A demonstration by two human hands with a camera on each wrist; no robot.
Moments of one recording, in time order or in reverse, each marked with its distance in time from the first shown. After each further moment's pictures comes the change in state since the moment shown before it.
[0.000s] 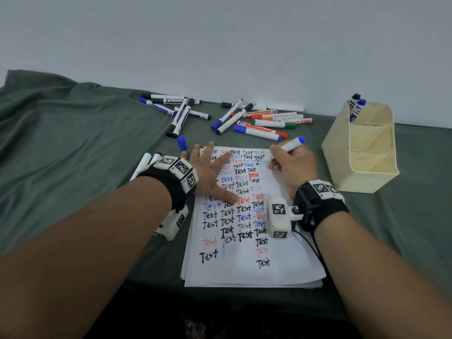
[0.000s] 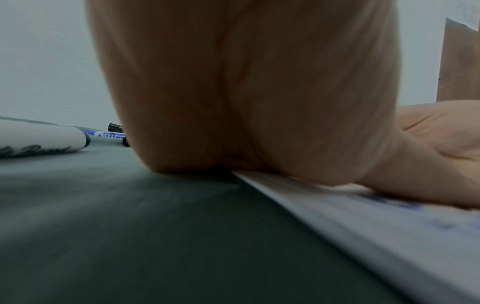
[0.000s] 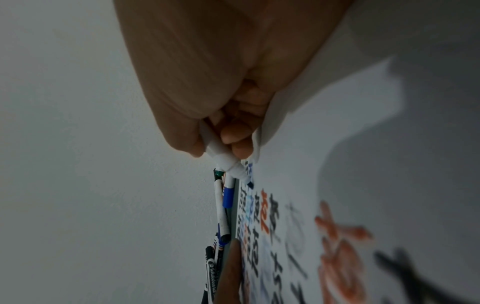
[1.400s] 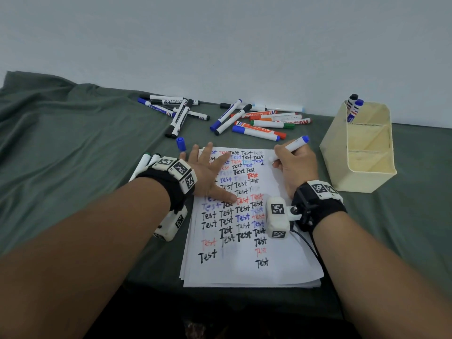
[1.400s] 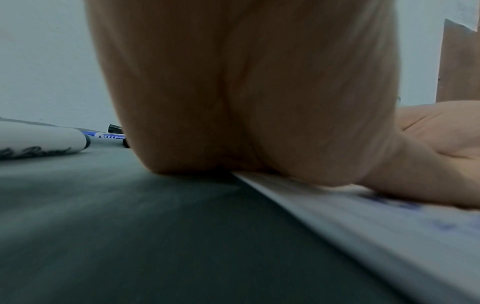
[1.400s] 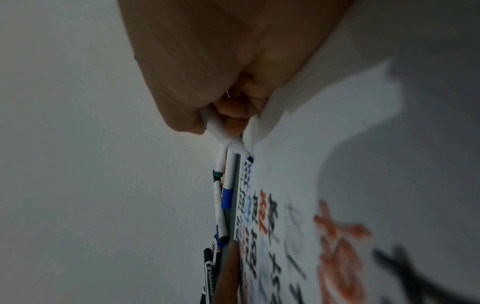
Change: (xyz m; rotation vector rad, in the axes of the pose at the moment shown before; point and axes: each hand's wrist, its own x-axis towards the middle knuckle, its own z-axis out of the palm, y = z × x) left_hand 0.001 0.000 0.001 0.009 -0.010 -0.001; right_hand 0.000 -0.001 -0.001 0.010 0.080 0.012
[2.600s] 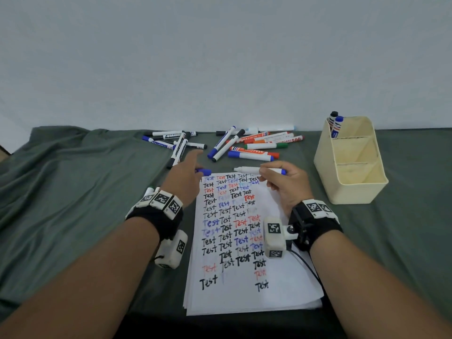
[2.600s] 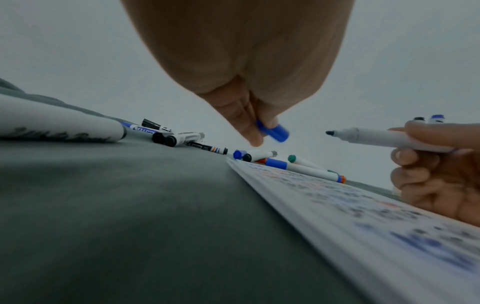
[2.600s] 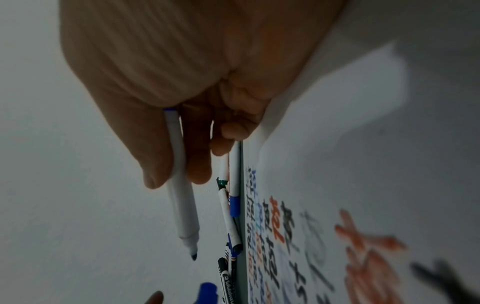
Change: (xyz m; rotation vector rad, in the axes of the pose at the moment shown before) left_hand -0.005 -0.019 -0.017 -0.562 0.711 -0.024; right_hand -0.011 -0.007 -0.005 0.345 -0.161 0.003
